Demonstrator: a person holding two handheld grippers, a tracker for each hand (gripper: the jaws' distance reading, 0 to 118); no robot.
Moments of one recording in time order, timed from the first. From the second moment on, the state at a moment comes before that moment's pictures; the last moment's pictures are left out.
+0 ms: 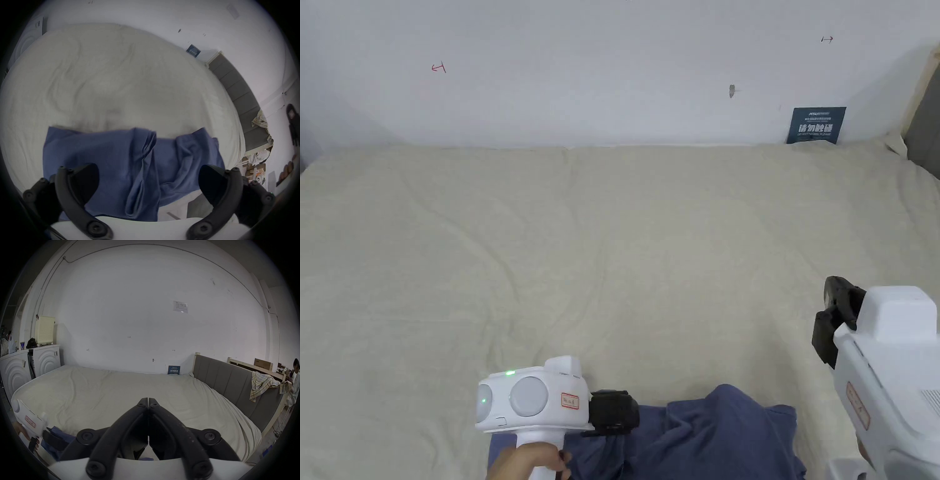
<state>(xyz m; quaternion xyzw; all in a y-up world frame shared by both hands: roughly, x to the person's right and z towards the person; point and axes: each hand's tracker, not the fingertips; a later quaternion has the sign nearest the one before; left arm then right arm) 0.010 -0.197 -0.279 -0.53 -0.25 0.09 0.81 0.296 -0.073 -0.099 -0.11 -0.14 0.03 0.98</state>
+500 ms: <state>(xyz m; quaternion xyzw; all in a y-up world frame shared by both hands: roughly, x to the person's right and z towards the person) -0.070 -0.161 -0.244 -0.34 -0.18 0.03 0.92 0.285 -0.067 -0.104 -0.11 -0.12 0.04 0.99</state>
